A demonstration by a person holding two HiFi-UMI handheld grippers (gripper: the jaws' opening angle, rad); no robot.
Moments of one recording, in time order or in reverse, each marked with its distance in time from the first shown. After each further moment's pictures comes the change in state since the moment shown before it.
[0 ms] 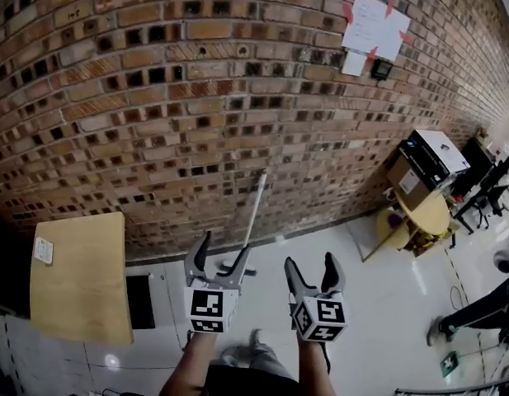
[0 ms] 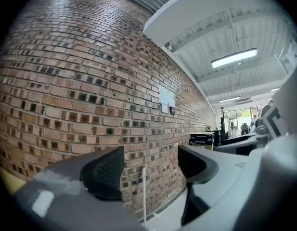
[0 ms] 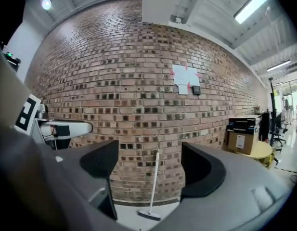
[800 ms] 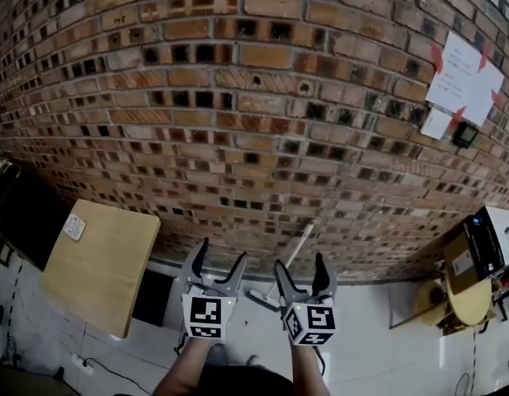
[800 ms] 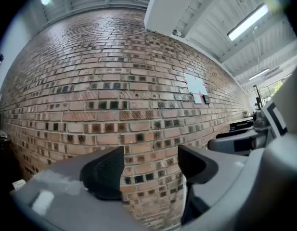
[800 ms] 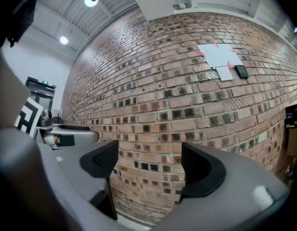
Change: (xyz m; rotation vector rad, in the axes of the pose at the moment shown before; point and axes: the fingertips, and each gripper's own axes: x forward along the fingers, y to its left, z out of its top) left arm 0.085 0.095 0.015 0.104 0.011 0.398; right arm 0.192 0.046 0.043 0.001 -0.096 0.457
